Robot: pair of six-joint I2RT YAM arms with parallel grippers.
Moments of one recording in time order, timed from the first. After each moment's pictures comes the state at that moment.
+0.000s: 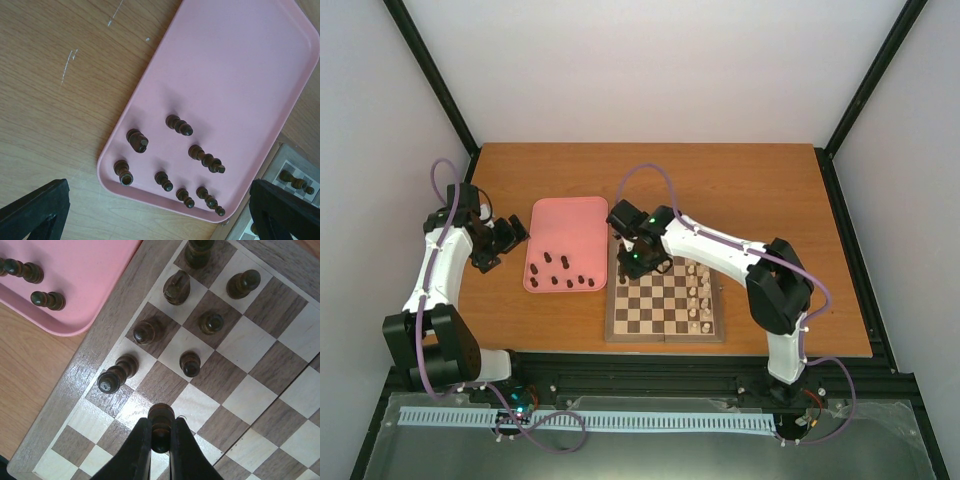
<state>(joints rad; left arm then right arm) 0.22 1.34 1.09 -0.96 0.26 -0.47 0.89 1.92 1.58 -0.96 -0.02 0.30</state>
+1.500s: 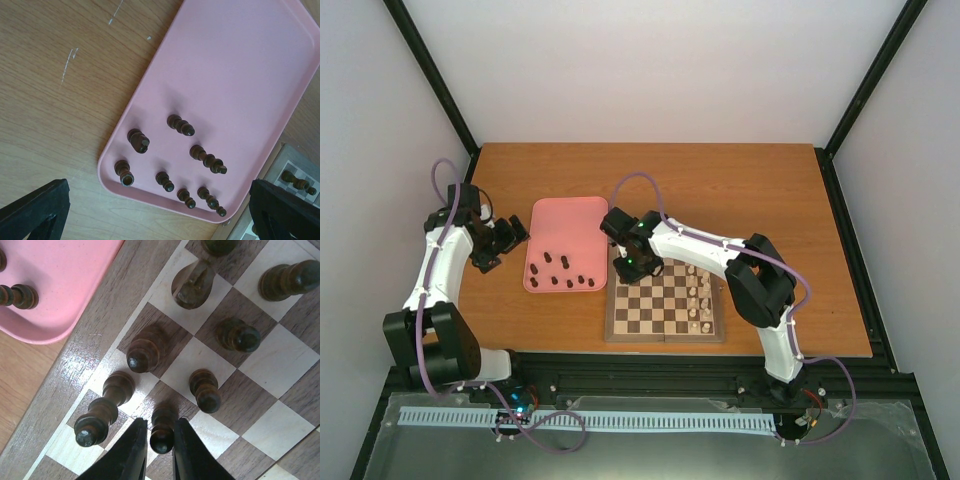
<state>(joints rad) 0.22 1.35 1.09 -0.96 0.26 -0.47 0.90 2.03 1.61 -0.94 -0.02 0.30</state>
